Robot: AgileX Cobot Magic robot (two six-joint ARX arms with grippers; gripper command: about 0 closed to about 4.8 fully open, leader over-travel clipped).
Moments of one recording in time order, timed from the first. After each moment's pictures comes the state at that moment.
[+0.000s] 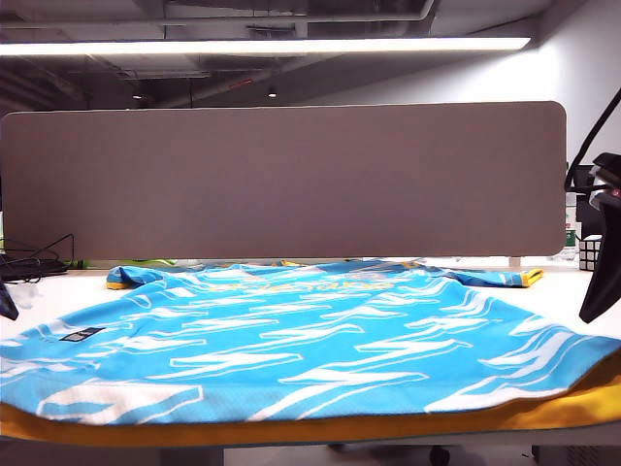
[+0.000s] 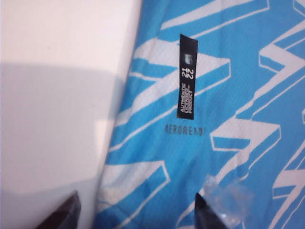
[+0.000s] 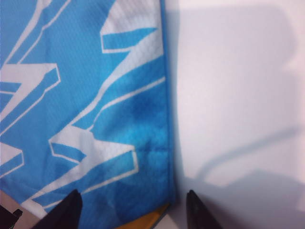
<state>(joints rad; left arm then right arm) 0.13 1.27 0.49 -0.25 0.53 -0.22 -0.03 1.35 0.66 -0.53 -0.52 0.12</state>
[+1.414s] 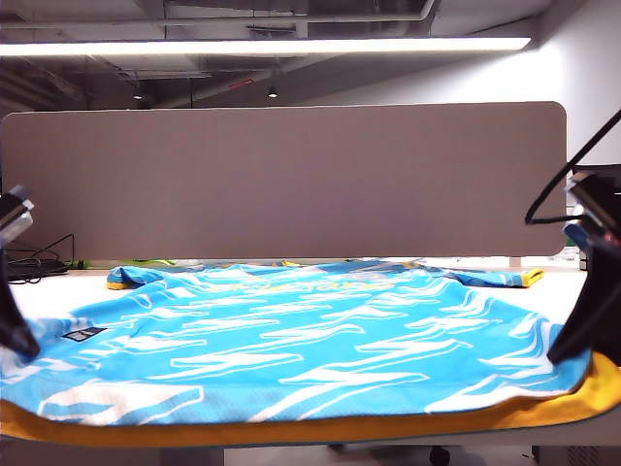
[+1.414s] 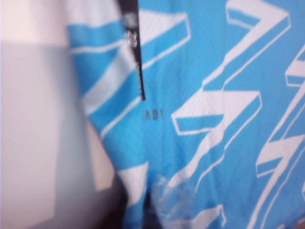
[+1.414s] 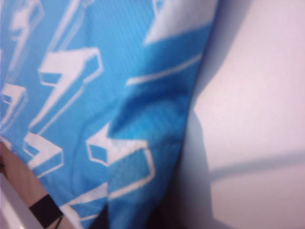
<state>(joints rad) 0.03 1.39 0.50 -0.20 0.59 -0.17 0.03 1.43 0.54 -0.26 -0.69 0.25</state>
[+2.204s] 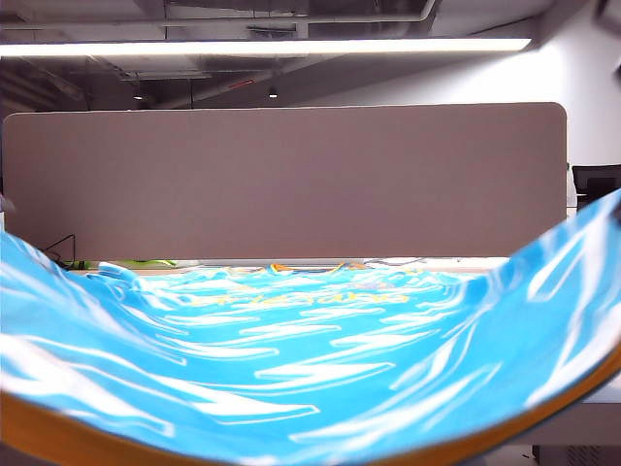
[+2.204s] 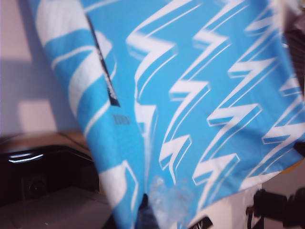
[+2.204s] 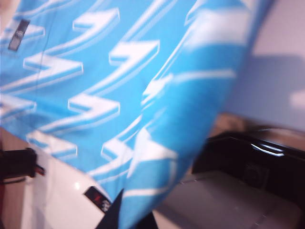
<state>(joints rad) 0.02 0.73 0.48 -0.77 0.78 -0.33 0.11 0.75 0.53 -0.79 -0.71 0.30</state>
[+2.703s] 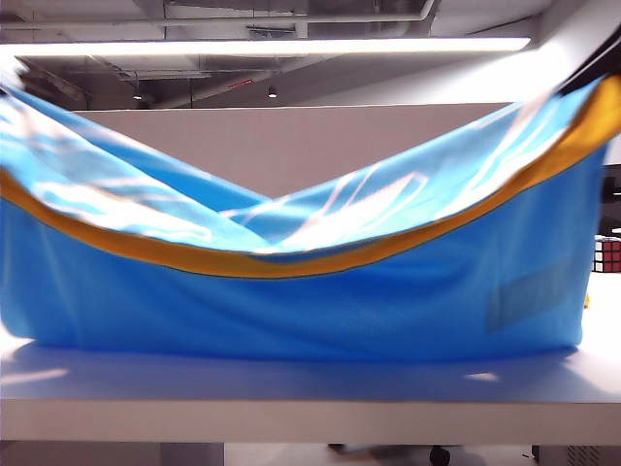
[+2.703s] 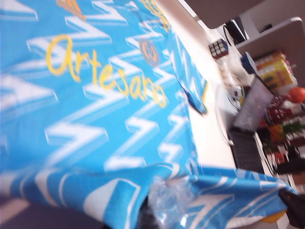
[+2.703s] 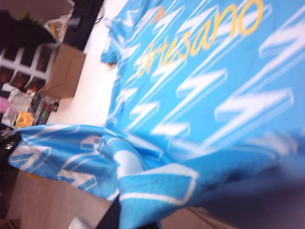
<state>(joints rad) 0.03 0.62 0.48 -0.31 0.67 -0.66 0.11 0.72 0.56 -0.37 -0.64 0.62</state>
